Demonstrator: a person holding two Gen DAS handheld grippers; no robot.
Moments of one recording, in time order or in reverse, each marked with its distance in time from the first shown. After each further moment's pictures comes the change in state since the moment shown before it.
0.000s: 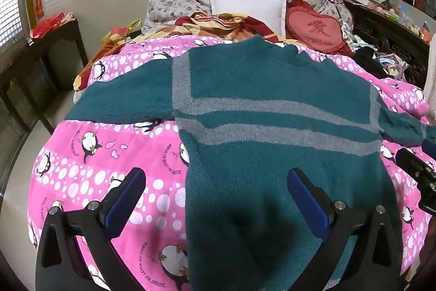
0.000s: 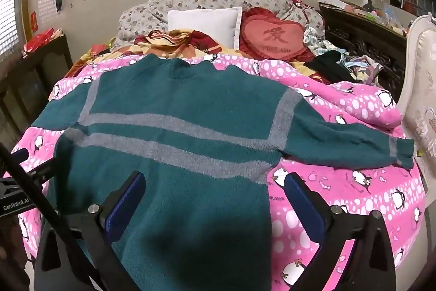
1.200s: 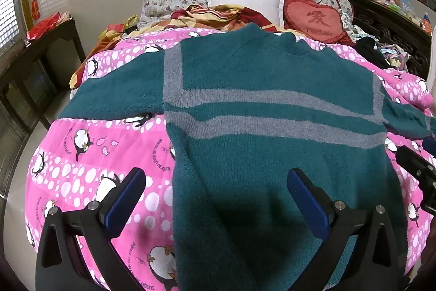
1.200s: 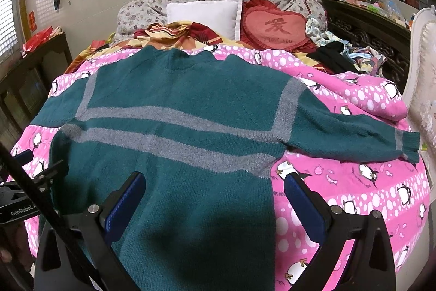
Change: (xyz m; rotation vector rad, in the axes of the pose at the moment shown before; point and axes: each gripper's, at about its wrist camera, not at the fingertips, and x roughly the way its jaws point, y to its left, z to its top) left arm 0.014 -0.012 -0.003 0.021 0.033 0.006; right arm 0.014 -0.004 -0.003 0.020 0.038 0.014
